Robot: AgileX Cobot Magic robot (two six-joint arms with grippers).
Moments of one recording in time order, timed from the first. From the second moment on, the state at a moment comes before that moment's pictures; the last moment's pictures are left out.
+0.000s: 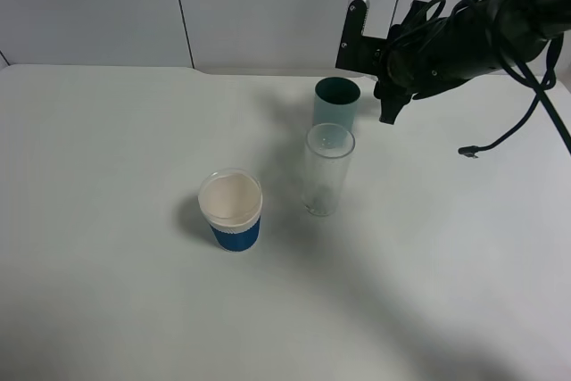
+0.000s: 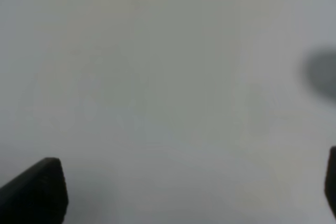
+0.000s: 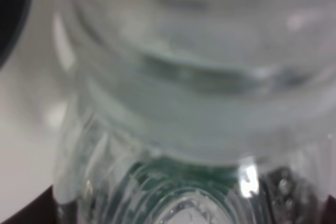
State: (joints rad) left arm 0.13 0.13 -0.52 -0.12 1.06 0.20; right arm 0.47 1.96 -1.11 -1.73 0.54 0.61
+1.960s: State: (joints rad) left arm 0.13 0.13 -0.52 -0.12 1.06 0.20; right arm 0.50 1.97 -1.11 -1.73 0.68 0.27
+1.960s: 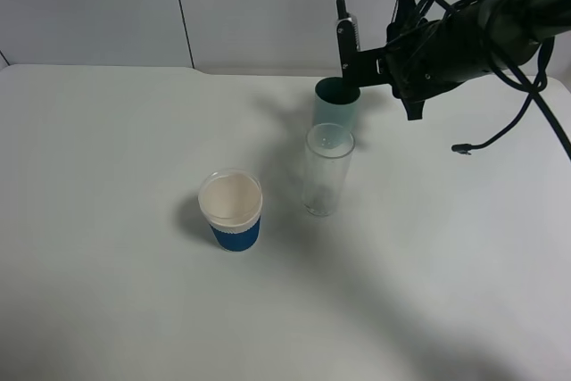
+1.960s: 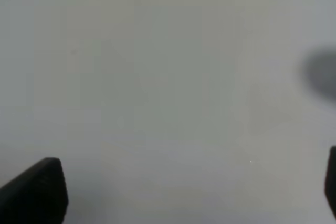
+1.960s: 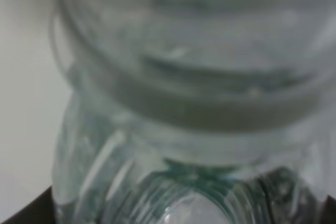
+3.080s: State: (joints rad) left arm 0.13 0.13 -0.52 -0.12 1.06 0.20; right arm 0.50 1.97 -1.11 -1.73 0.70 0.17
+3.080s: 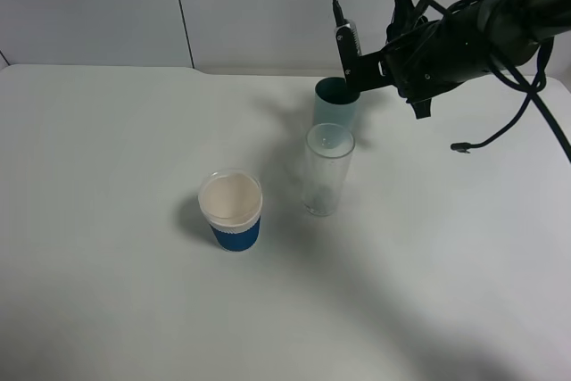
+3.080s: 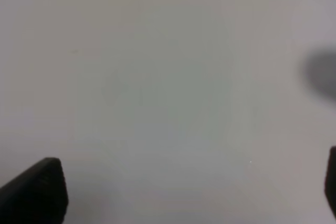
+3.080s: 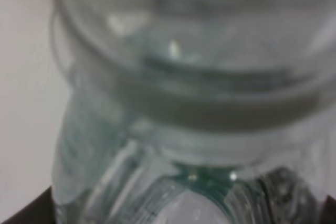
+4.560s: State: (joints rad) left arm 0.13 0.13 -0.52 -0.12 1.06 0.20; right arm 0.50 1.97 -1.11 -1.73 0.72 0.12
